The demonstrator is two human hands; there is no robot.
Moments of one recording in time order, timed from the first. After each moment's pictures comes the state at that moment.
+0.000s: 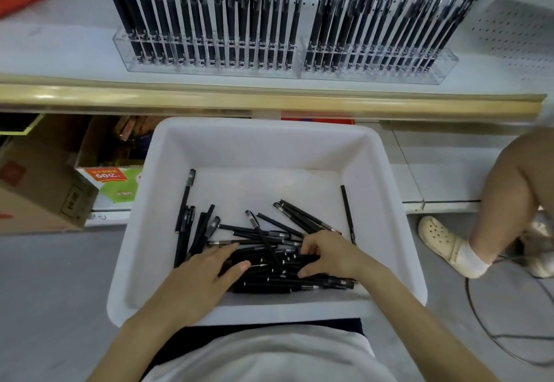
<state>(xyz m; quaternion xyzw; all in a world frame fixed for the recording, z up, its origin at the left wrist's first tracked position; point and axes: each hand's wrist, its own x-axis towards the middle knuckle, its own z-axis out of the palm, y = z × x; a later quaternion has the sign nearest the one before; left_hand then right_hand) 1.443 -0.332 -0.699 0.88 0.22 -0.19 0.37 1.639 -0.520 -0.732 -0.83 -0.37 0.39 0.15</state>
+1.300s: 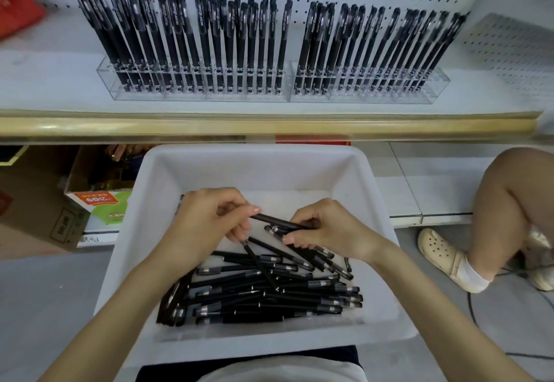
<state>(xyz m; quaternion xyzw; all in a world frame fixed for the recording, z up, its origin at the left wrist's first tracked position) 1.537 -0.311 -0.621 0.80 0.20 0.09 0.56 1.676 -0.486 -0.642 -0.75 -0.39 0.38 0.38</state>
